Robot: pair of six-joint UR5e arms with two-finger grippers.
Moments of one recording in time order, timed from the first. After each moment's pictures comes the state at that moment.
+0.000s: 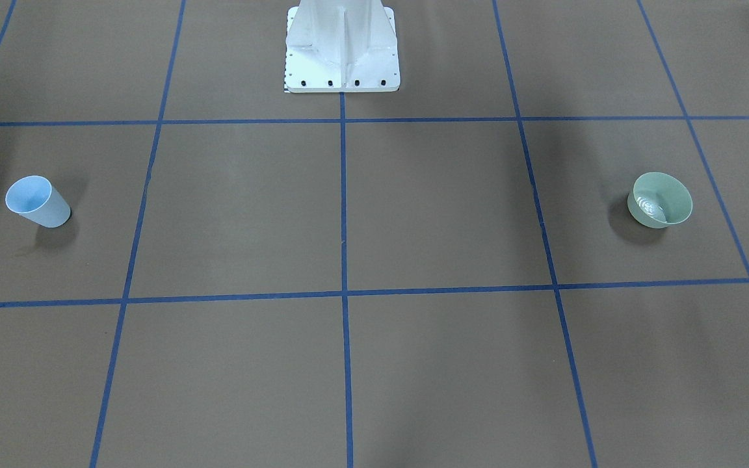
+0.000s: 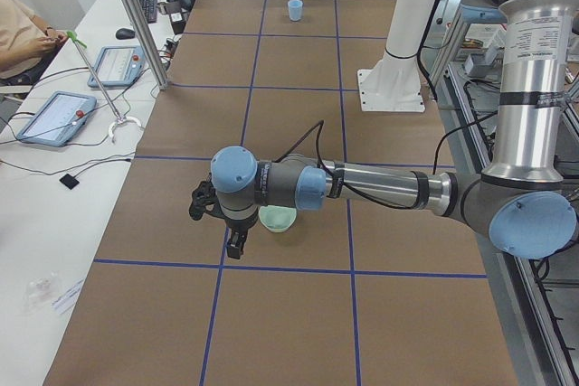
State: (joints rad) left arm -1.59 -1.58 -1.68 -1.57 -2.41 0.11; right arm 1.60 -1.52 1.60 -1.61 2.32 -0.05
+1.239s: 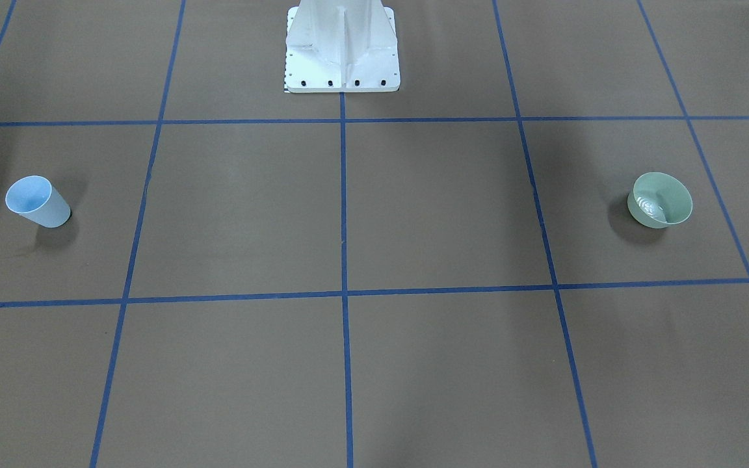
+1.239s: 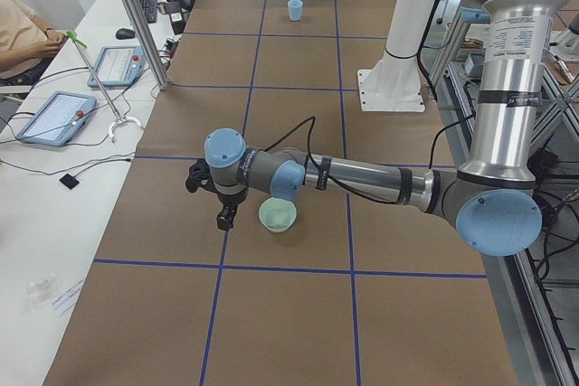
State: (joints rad) left arm -1.39 -1.61 -1.64 -1.78 -2.41 -0.09; right arm 1.60 -1.52 1.61 -1.61 2.32 -0.05
